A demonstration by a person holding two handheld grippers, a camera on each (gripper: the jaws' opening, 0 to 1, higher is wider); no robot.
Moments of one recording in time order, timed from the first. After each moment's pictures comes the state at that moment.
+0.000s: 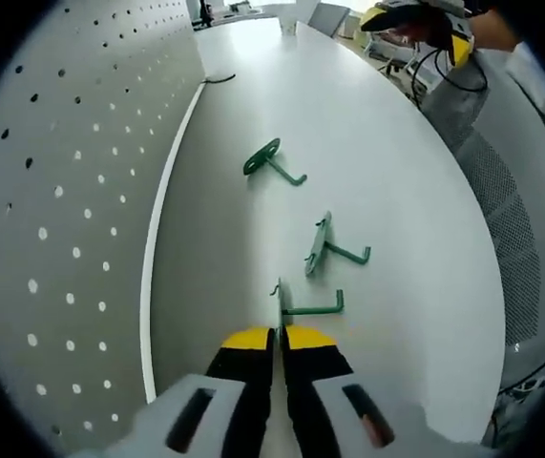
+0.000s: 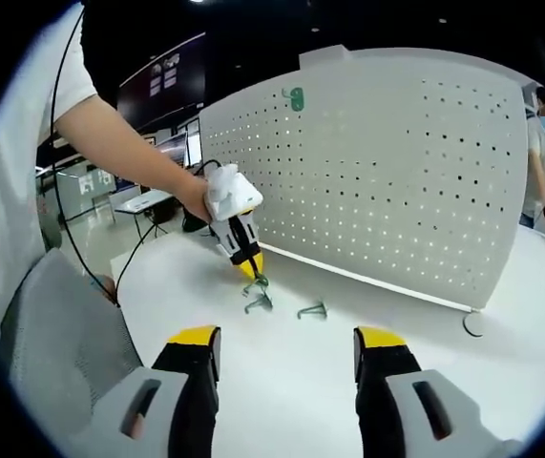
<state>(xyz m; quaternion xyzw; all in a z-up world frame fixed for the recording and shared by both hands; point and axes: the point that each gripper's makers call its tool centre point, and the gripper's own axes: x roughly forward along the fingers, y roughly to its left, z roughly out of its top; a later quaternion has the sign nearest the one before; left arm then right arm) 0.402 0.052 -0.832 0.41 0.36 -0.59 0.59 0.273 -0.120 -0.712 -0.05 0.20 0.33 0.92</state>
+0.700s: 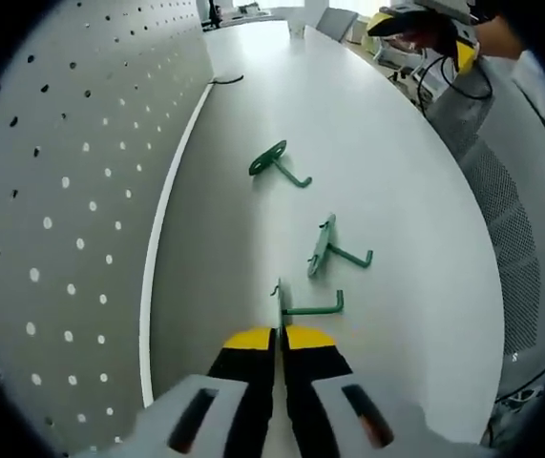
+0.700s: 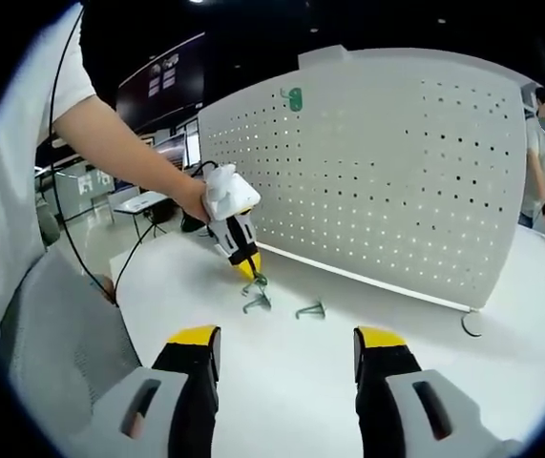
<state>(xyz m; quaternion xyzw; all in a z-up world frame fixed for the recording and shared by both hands) 0.402 0.053 -0.831 0.40 0.36 -0.59 0.60 0.273 -0.121 -0.713 -0.05 0.20 0.33 0.92</state>
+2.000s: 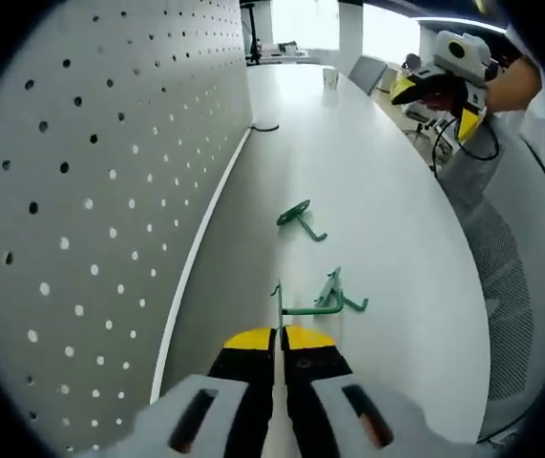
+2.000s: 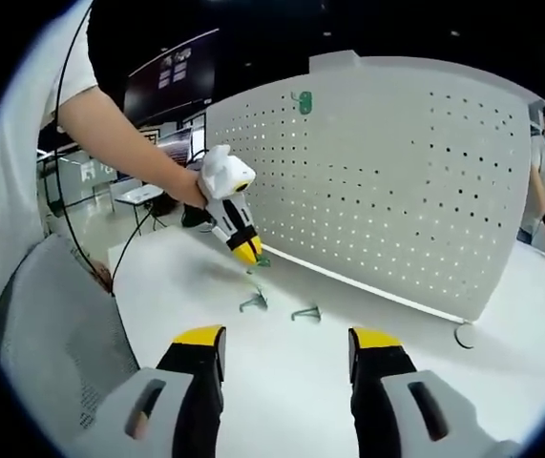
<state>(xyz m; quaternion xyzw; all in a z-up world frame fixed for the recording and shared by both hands) 0.406 0.040 -0.793 0.30 0.32 -0.58 0.69 0.273 -0.124 -0.709 -0.07 0.19 0.33 0.92</state>
